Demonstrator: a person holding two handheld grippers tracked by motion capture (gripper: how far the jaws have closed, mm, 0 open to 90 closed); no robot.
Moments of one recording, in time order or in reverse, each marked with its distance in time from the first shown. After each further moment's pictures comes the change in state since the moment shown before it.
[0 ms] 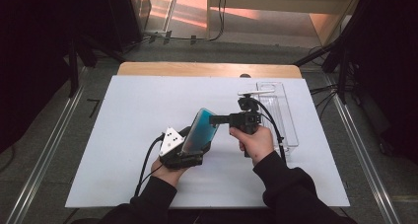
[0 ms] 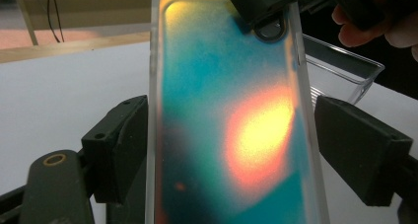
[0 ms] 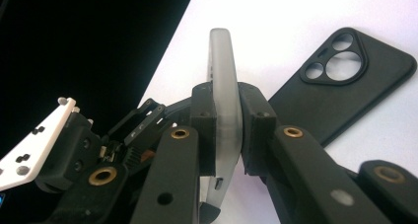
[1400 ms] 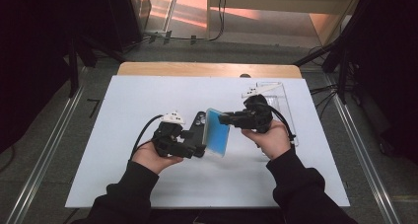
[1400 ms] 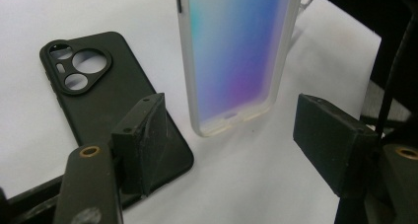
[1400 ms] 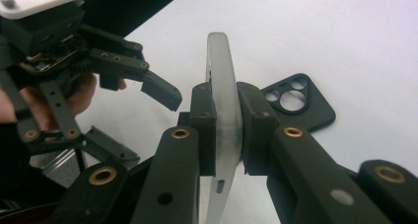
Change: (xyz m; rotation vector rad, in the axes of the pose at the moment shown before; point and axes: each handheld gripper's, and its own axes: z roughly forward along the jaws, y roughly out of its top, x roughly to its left) left arm 0.031 0.056 -0.002 0.478 -0.273 -0.003; right arm 0.017 0.002 -0.032 0.025 -0.128 -0.470
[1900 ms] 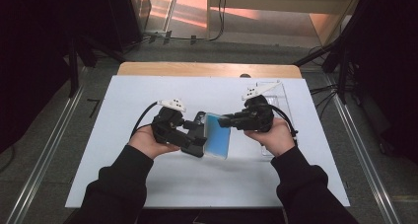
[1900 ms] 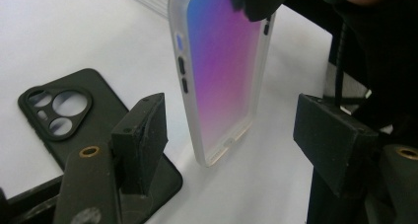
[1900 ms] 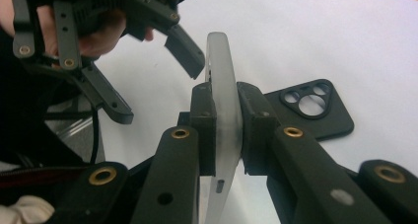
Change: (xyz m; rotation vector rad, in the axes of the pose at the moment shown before) left arm 0.009 0.035 -0.012 0.017 -0.158 0.110; right arm -0.003 0.001 -0.003 0.039 0.101 -0.132
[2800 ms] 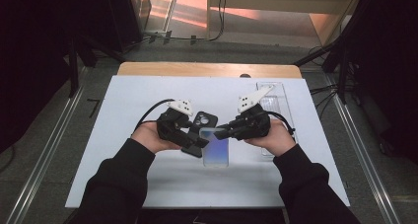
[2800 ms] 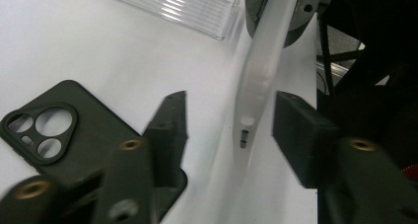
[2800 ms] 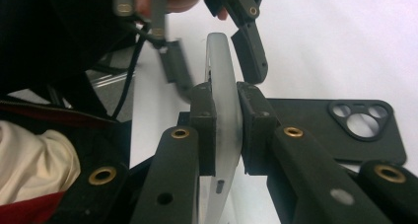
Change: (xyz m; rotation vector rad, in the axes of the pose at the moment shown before) left arm 0.002 0.004 0.009 0.078 -0.068 0.165; right arm 0.008 -0.004 0.008 0.059 0.169 -0.229
